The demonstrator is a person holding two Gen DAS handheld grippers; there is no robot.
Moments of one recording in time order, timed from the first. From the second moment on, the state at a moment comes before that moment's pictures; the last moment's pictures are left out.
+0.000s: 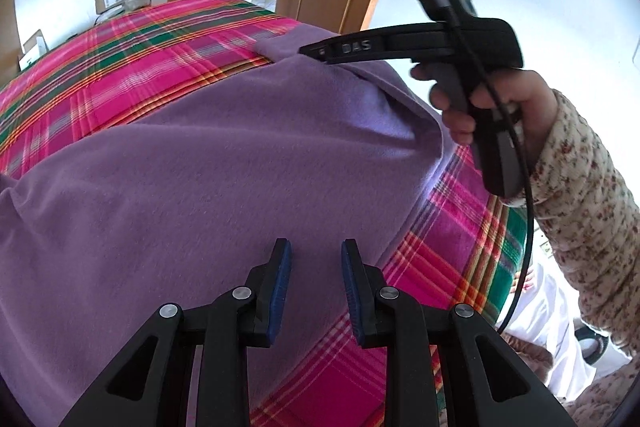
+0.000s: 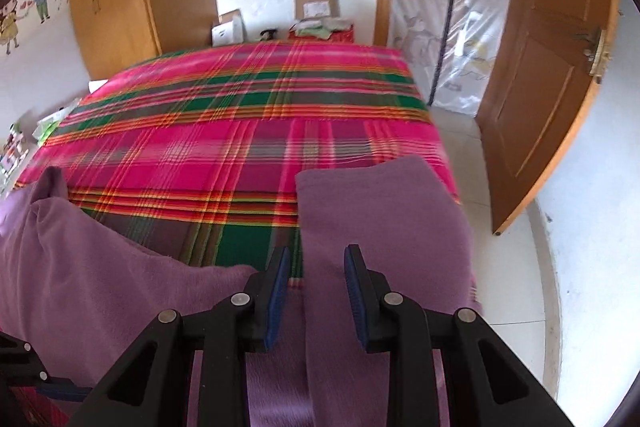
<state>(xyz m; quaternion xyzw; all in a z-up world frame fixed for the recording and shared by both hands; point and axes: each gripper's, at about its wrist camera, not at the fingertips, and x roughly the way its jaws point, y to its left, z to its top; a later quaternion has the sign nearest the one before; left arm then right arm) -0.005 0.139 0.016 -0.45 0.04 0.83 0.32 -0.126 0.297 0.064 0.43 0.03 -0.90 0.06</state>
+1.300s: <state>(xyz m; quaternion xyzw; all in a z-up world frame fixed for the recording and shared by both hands) -0.011 0.167 0.019 -0.45 0.06 0.84 0.30 -0.114 0.365 0.103 0.38 -0.05 -0.92 -0.02</state>
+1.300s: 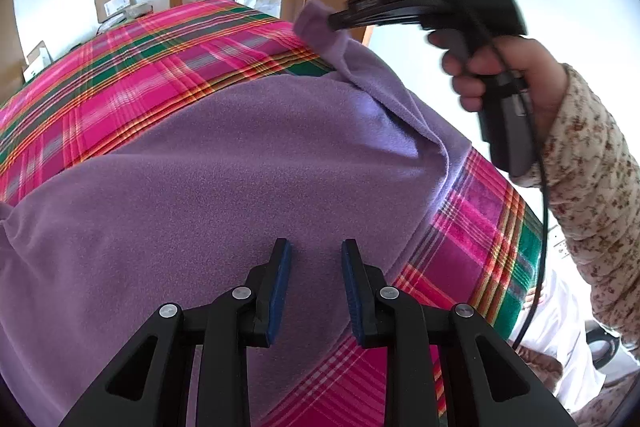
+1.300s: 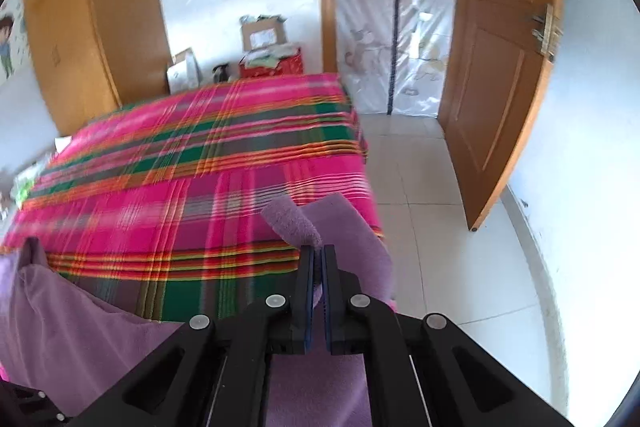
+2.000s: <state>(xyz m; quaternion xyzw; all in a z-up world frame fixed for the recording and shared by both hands) -0.005 0.176 0.021 -0.45 0.09 0.83 0.31 -0.034 0.479 0.091 0.32 -0.20 -0.92 -0.13</state>
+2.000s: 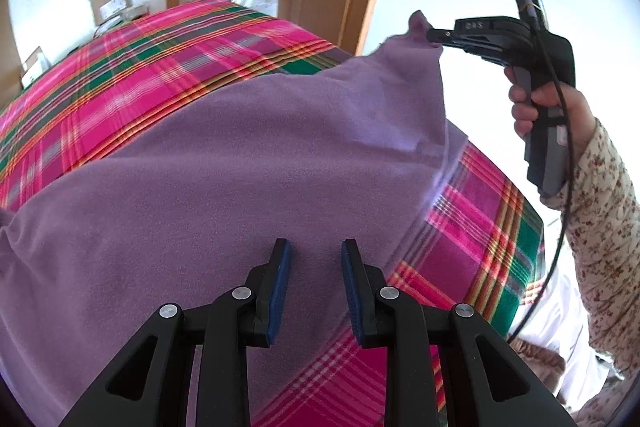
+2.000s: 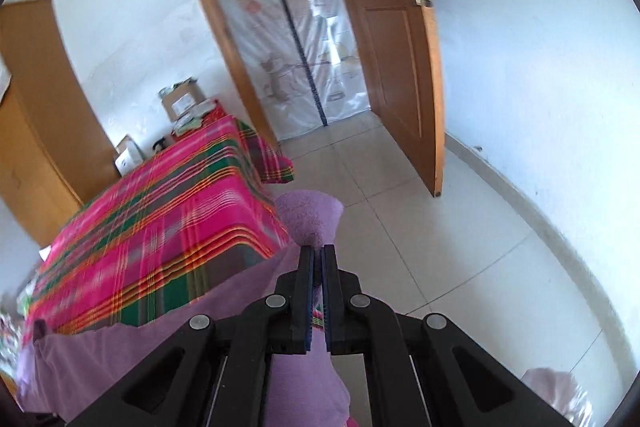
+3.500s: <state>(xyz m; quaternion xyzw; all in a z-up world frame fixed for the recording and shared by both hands) 0.008 0.149 0.032 -0.45 0.05 0.82 0.35 0.017 0.488 0.044 0.42 -0.26 -0.83 -0.27</state>
